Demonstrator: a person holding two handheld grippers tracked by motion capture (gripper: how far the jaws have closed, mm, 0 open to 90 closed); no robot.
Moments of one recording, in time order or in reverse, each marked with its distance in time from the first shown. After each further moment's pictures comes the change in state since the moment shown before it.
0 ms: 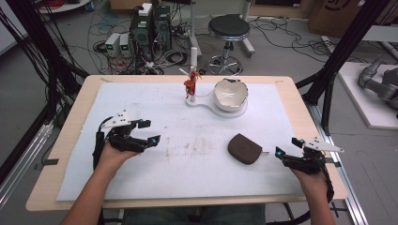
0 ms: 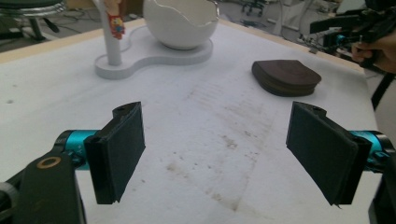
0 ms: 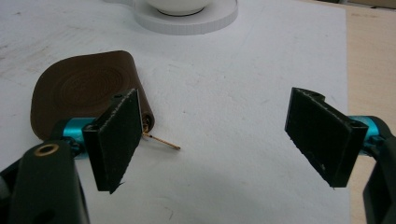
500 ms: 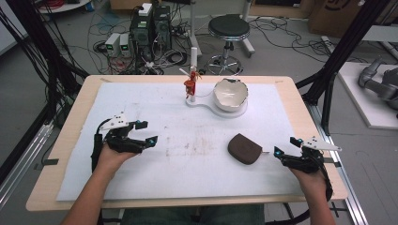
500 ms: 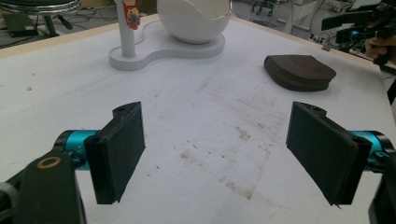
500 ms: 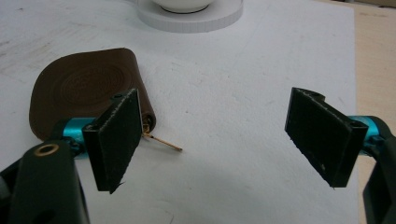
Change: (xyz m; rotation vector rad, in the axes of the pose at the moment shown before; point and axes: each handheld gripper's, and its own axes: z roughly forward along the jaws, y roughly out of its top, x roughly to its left) left arm 0.005 -0.006 0.000 0.030 0.019 -0.002; right arm 0.000 0.000 0.006 0.009 0.018 -0.014
